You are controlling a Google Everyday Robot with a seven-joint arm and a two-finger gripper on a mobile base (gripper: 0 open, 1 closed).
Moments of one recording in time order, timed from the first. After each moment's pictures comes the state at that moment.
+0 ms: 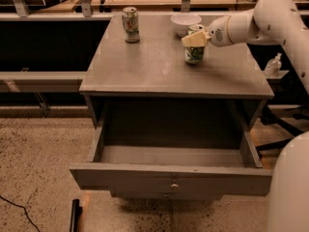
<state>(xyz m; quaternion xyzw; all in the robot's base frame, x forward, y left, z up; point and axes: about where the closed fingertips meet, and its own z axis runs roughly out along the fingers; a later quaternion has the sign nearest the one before) 0.798 -0.142 0.909 -0.32 0.79 0.21 0.48</state>
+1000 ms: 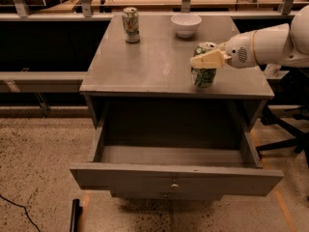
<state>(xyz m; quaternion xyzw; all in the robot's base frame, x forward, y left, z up) 0.657 -0.144 0.916 -0.35 0.78 0.27 0.44</state>
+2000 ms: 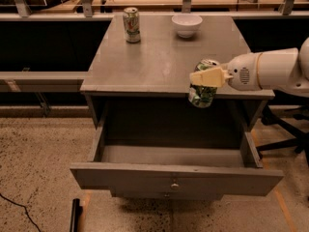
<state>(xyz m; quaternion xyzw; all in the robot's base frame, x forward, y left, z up) 0.593 -0.133 0.903 -0.27 0.81 0.29 0.44</state>
